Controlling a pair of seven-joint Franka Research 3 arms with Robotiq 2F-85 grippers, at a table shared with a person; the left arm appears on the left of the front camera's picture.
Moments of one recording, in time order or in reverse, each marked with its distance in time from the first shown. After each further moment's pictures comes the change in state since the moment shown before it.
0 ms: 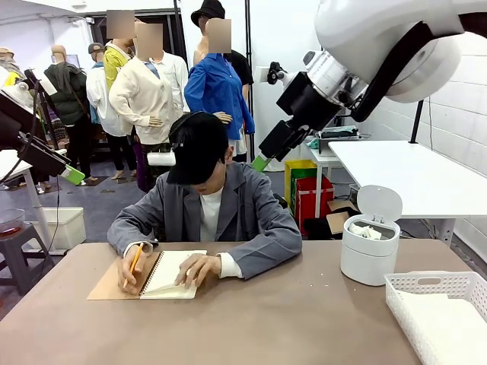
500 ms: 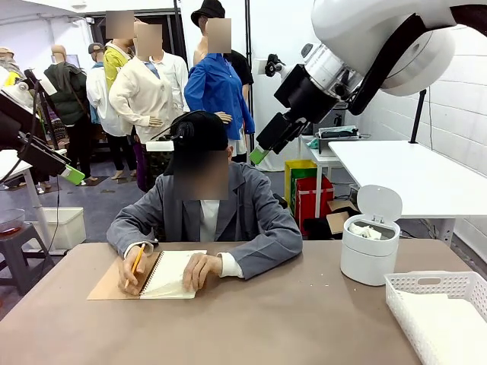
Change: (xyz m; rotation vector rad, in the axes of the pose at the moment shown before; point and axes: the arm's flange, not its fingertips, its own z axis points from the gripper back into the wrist) left arm 0.000 0.000 0.000 0.000 0.000 0.000; right arm 0.010 -0.004 0.004 -0.010 -0.016 0.006
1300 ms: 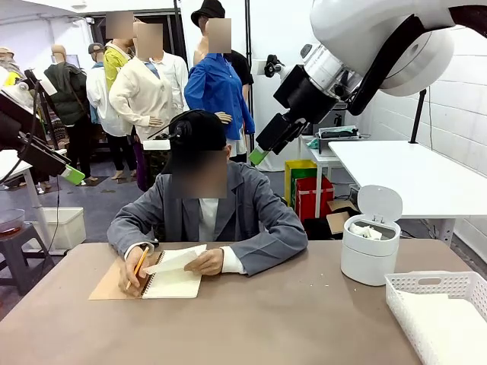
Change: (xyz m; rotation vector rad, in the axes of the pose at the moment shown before) left arm 0.000 0.000 0.000 0.000 0.000 0.000; right arm 0.000 0.001 -0.001 -0.002 0.003 0.001
